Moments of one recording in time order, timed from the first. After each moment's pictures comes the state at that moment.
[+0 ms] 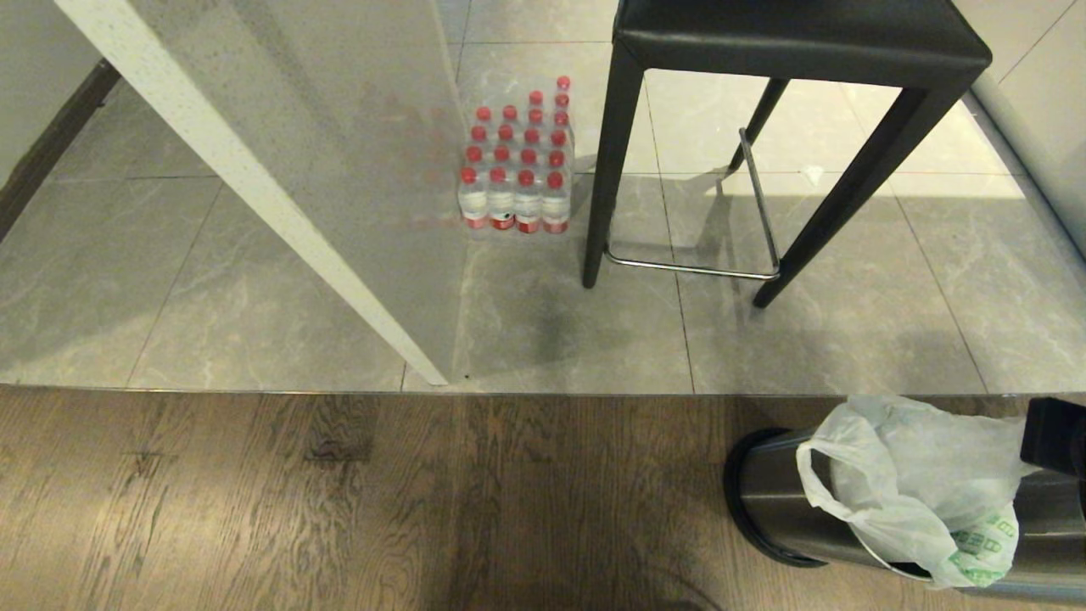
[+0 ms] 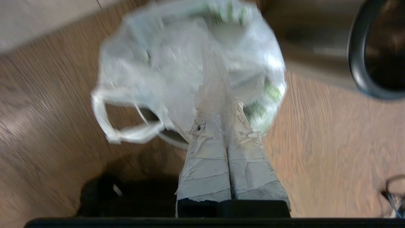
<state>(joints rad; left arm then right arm) 0.00 0.00 0.00 0.00 0.00 -0.01 -0.10 1.26 -0.67 0.10 -0.23 0.27</state>
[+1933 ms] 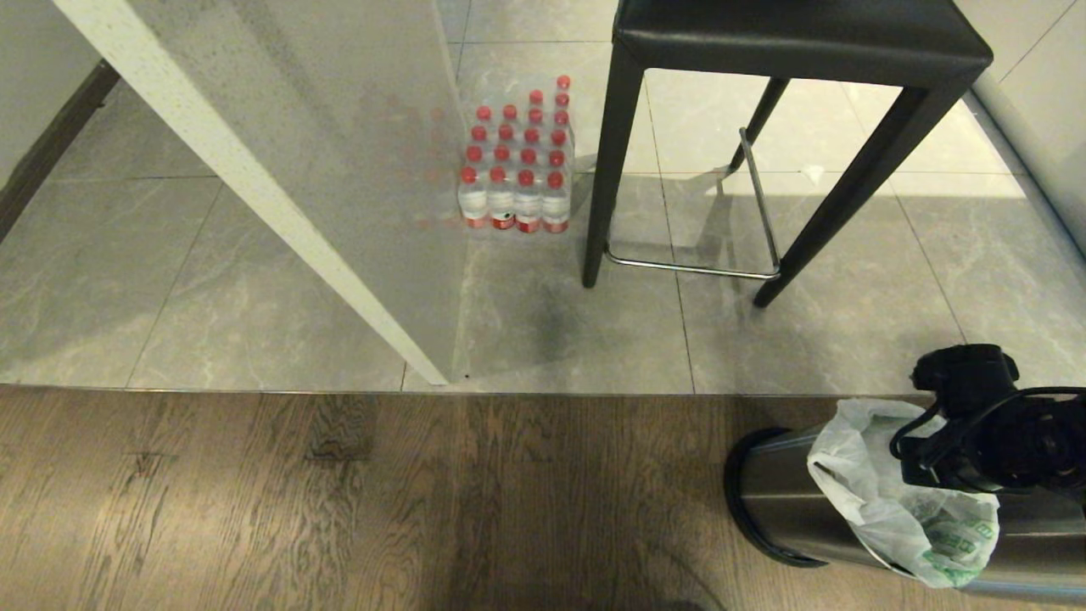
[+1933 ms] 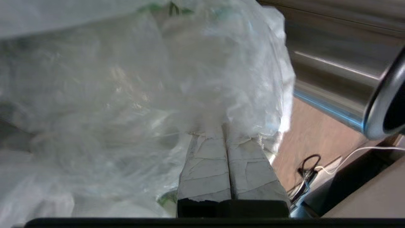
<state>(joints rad) 0.00 0.00 0.00 0.00 0.00 -0.01 -0.11 1.93 -0.68 -0.35 -0.47 0.08</state>
